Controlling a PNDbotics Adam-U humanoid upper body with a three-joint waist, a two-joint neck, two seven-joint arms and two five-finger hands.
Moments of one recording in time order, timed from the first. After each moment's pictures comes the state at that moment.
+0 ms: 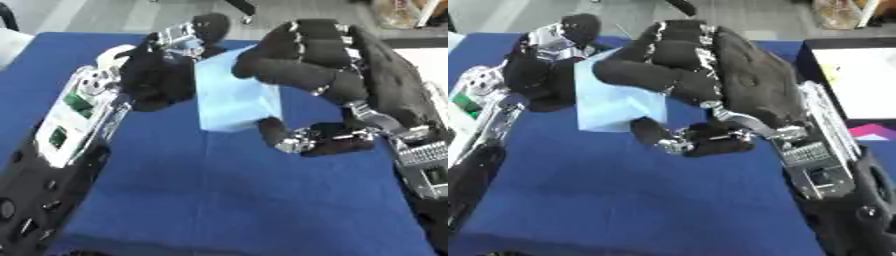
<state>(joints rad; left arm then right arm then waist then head) -0.63 0.36 -0.28 -1.85 0.34 0.41 -0.76 -0.68 -0.25 0.40 -1.92 0.66 -0.84 0.08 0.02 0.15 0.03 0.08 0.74</state>
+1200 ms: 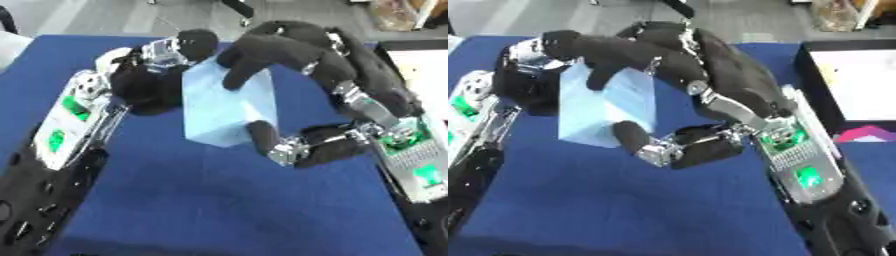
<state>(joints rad) -0.63 0.37 -0.29 -1.85 0.40 0.29 -0.88 -0.69 -0.21 0.38 -1.92 0.34 -0.68 0.27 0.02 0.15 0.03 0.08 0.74</state>
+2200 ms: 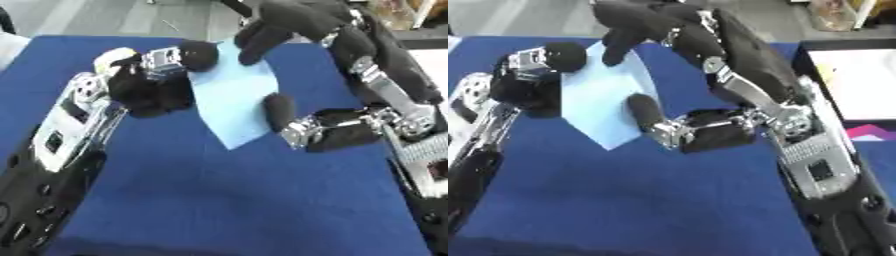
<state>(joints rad) -0.63 0.37 -0.29 -1.85 0.40 0.27 -0.89 -0.69 -0.21 0.36 -1.93 0.42 -0.69 0.23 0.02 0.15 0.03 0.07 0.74</state>
